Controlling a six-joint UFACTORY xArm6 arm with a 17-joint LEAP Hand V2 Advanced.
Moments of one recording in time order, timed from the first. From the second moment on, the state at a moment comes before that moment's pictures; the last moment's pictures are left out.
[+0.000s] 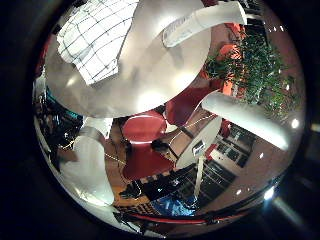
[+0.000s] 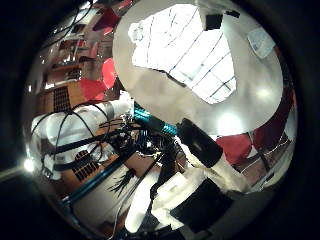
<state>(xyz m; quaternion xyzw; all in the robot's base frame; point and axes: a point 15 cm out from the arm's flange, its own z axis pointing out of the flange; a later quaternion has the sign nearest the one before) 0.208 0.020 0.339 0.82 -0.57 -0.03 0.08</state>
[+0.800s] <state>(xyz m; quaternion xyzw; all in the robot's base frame) 0.235 -0.140 0.394 0.67 -0.71 -0.03 -0.19</state>
